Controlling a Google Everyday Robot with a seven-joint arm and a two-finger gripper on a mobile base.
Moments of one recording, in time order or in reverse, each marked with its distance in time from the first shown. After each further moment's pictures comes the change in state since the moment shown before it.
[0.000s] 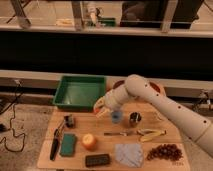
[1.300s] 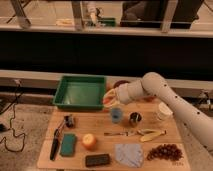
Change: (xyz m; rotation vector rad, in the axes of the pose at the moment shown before) arm 0.018 -0.022 -0.058 0.176 -0.019 0.027
